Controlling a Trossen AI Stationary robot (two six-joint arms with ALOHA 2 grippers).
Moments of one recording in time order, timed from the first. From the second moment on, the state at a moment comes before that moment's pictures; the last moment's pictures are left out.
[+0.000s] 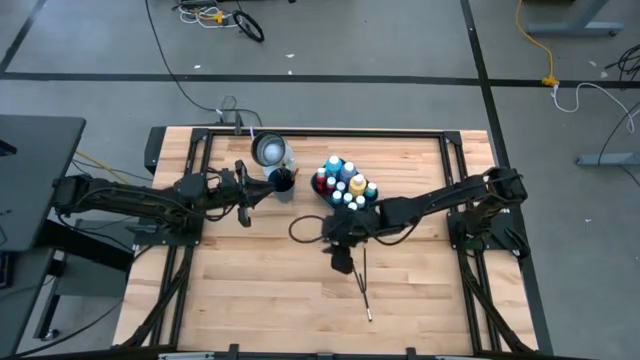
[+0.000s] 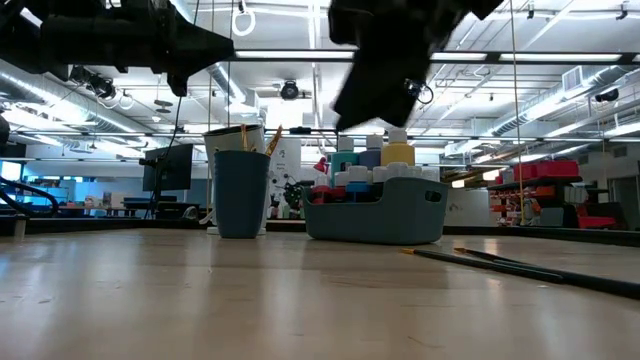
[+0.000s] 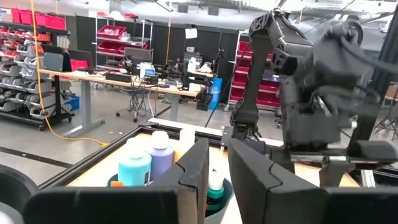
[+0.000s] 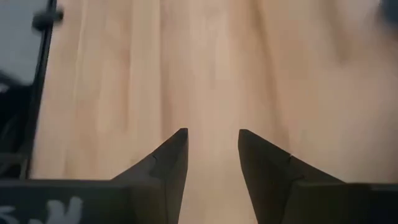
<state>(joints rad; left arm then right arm) 0.07 0.79 0.24 0.69 -0.16 -0.12 0.17 1.73 1.22 -0.30 -0.02 0.32</state>
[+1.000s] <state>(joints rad) 0.06 0.79 0.23 0.69 -0.17 -0.09 0.18 1.81 1.22 -0.82 -0.10 0.49</state>
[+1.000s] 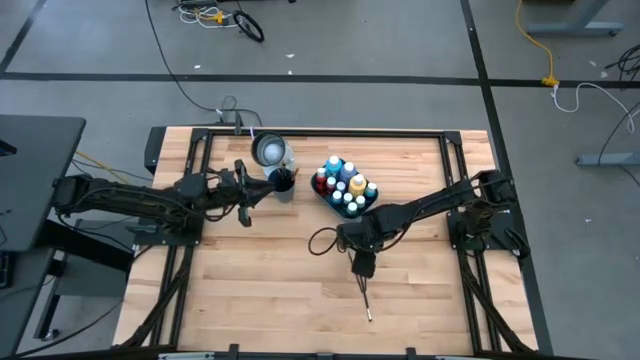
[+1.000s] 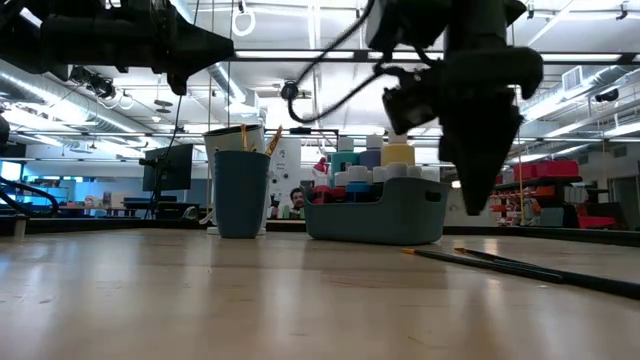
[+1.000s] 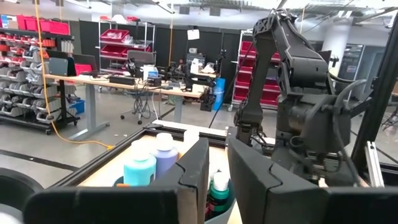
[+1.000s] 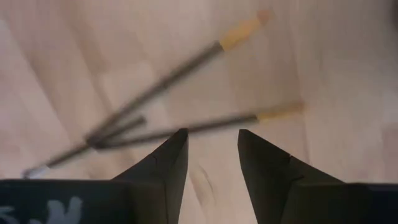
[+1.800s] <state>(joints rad) 0.06 0.79 0.23 0.68 -0.17 -0.07 0.06 1.80 1.03 -0.65 -0.17 0.62</state>
